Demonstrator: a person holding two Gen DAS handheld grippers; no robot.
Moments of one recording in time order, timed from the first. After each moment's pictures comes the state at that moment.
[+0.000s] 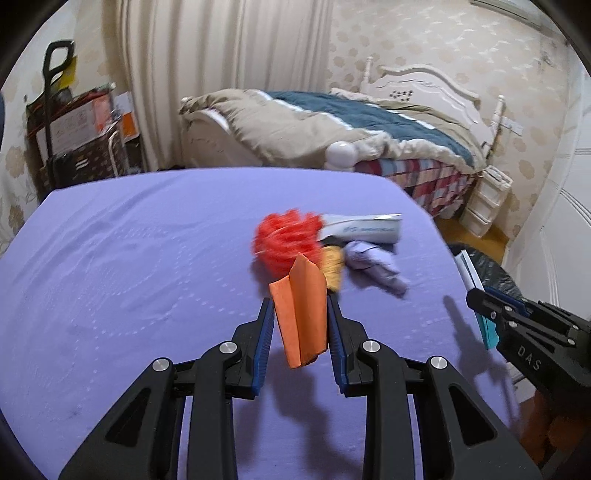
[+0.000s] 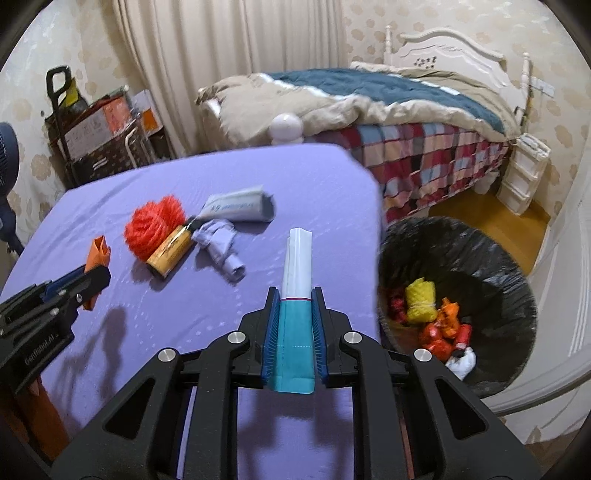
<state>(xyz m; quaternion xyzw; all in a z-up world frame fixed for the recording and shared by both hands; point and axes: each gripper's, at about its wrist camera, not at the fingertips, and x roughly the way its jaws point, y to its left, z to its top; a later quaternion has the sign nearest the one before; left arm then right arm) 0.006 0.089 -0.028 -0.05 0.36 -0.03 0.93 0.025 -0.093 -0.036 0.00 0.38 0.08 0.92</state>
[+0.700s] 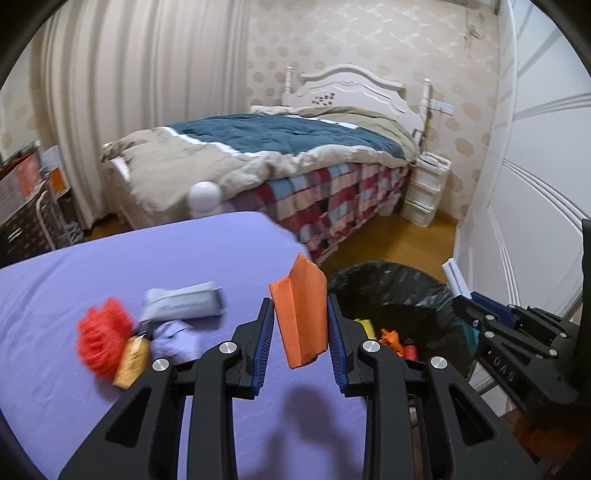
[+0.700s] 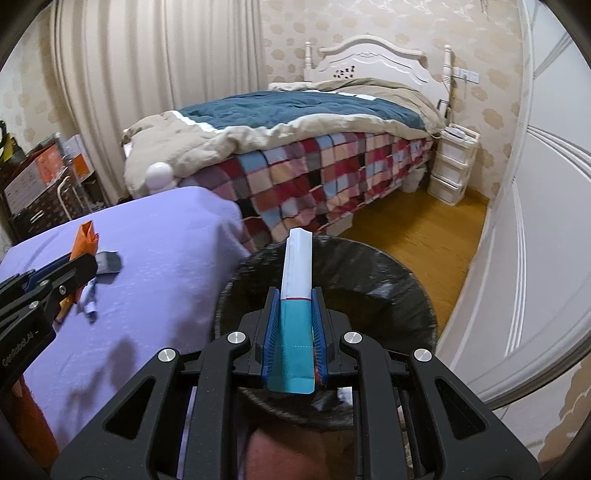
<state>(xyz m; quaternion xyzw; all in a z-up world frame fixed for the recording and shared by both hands) 0.061 -0.061 -0.004 0.01 0.32 -0.16 0.93 0.038 -0.232 -0.029 0.03 0.34 -0.05 0.94</state>
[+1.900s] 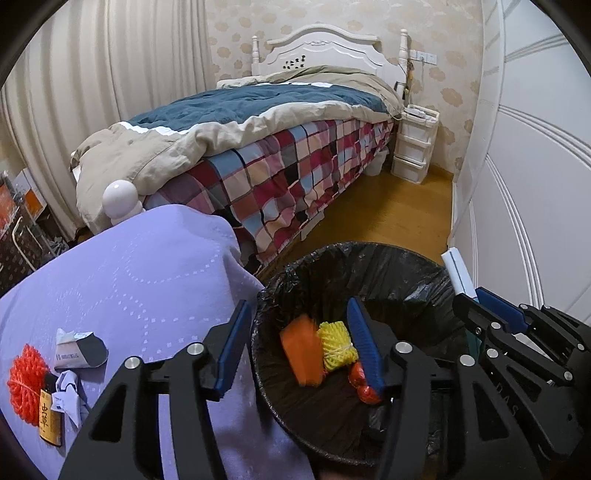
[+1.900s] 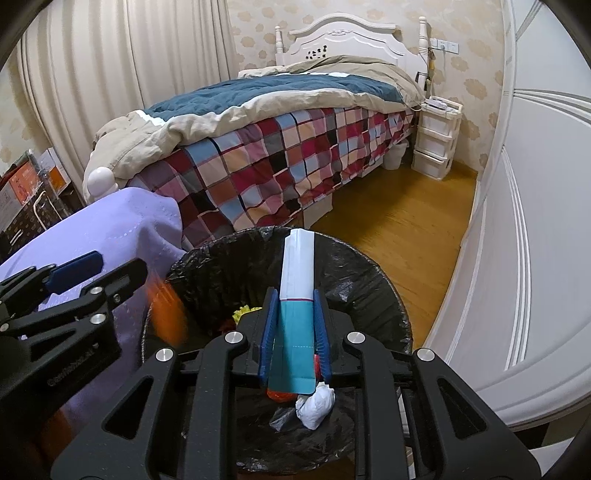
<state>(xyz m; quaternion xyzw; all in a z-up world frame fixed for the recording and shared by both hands) 0.123 -0.160 -0.044 0.07 0.38 -0.17 0.91 0.078 -0.302 -0.066 0.06 0.37 -0.08 0.92</state>
